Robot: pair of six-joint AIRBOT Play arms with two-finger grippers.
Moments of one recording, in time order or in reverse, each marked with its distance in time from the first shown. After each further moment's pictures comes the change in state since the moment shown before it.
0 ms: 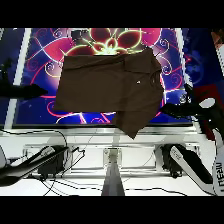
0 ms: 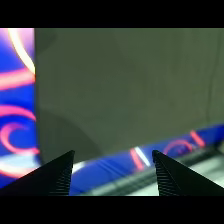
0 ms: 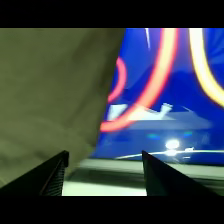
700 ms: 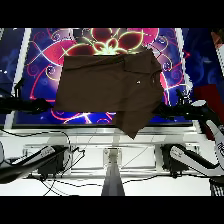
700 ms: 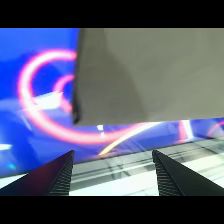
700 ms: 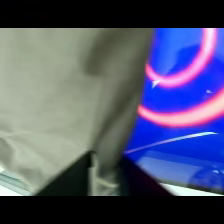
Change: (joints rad) left arm 0.046 -0.057 -0.169 0.156 0.088 -0.114; right arm 0.000 -0.231 -0.045 0.224 -0.047 -0.109
